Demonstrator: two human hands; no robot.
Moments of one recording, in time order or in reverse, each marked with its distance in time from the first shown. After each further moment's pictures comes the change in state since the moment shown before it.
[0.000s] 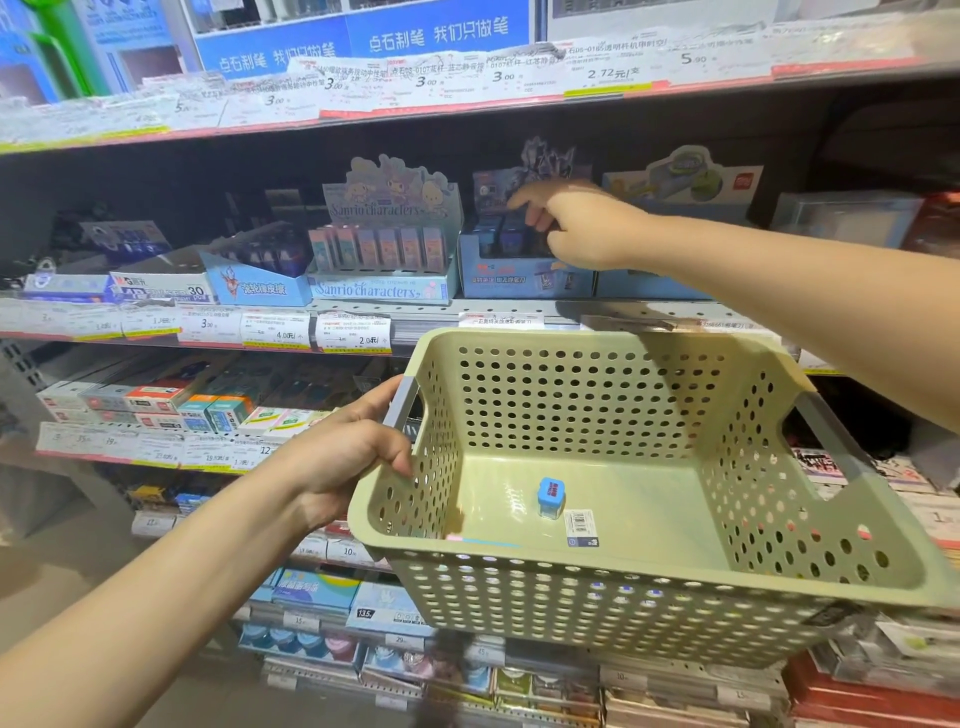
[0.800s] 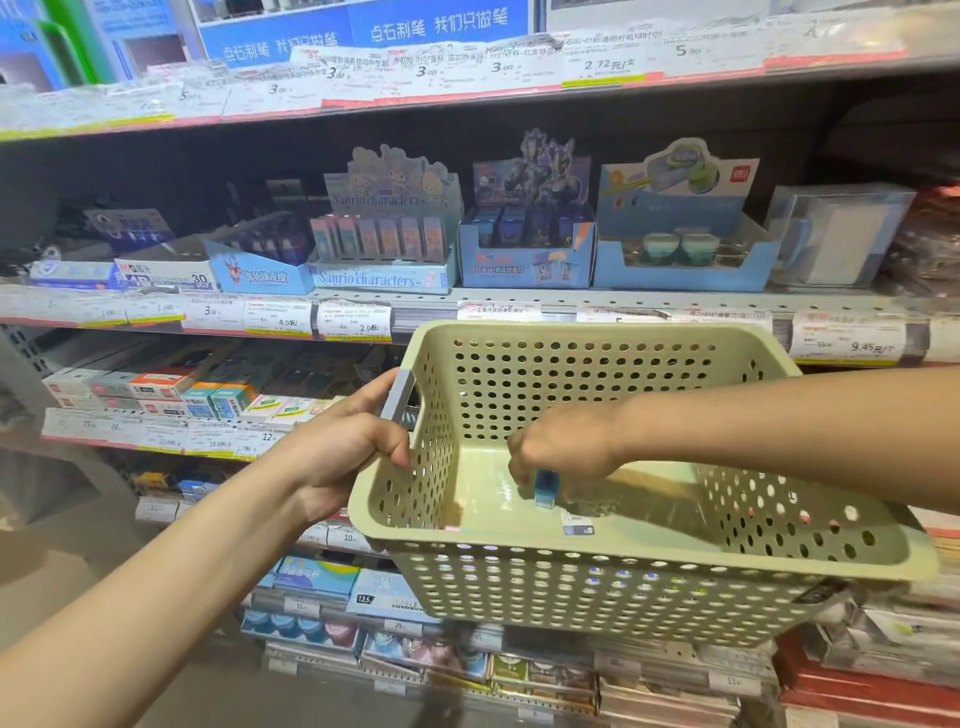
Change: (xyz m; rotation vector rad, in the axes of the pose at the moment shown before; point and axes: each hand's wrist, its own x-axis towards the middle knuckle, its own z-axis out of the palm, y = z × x) left_hand -0.009 -0.004 0.004 0.008 0.022 0.005; right_hand -0.102 -0.036 0.106 -0.467 -0.773 -0.501
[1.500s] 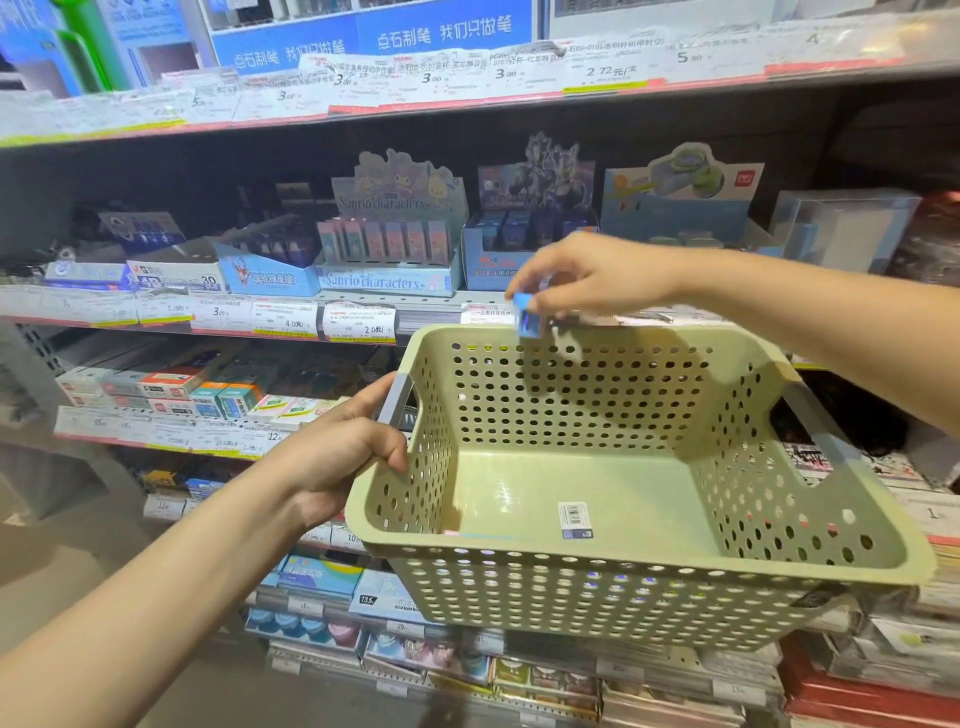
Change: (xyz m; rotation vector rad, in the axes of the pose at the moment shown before) left_hand -0.006 -0.001 0.001 -0.022 0.045 -0.020; right_hand -0.052 0.071 -0.078 0.733 0.589 0.115
